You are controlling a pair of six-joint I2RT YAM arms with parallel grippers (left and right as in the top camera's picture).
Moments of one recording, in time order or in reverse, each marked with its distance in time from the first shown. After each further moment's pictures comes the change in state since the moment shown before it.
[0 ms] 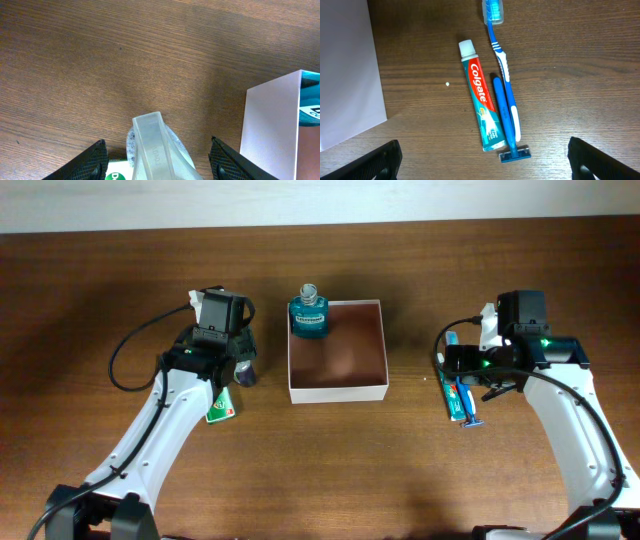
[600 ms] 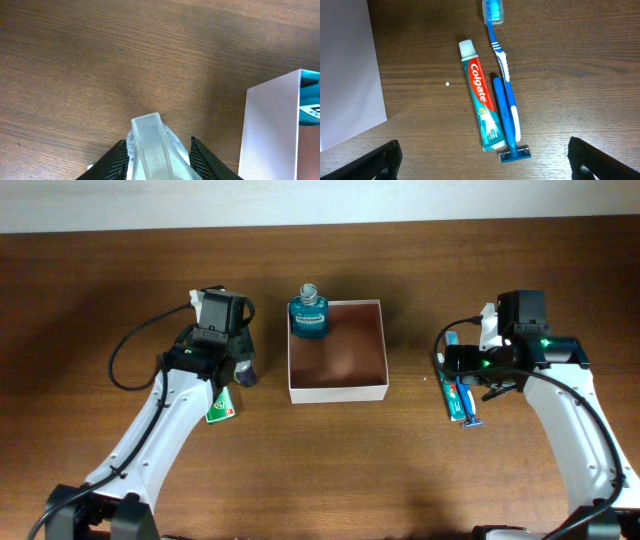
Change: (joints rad) left arm 0.000 0.000 0.000 0.003 0.000 0.011; right arm 0.000 0.000 0.000 0.000 0.000 0.000
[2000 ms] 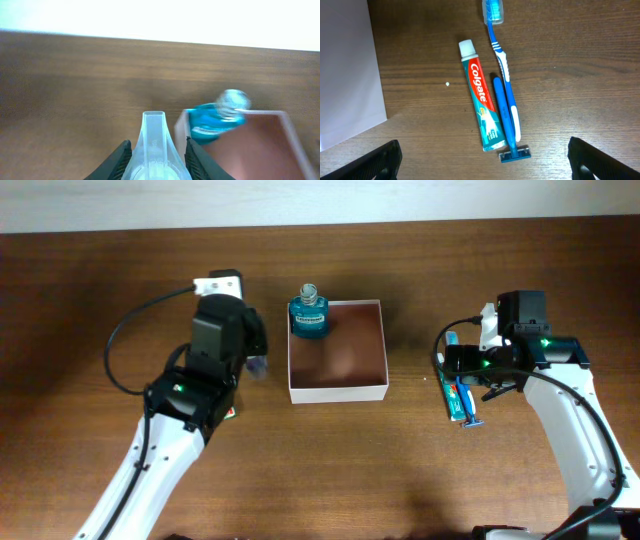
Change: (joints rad) left arm -0.122 -0.250 -0.019 0.147 0.036 0.118; right arm 0.000 0.000 0.000 0.000 0.000 0.000
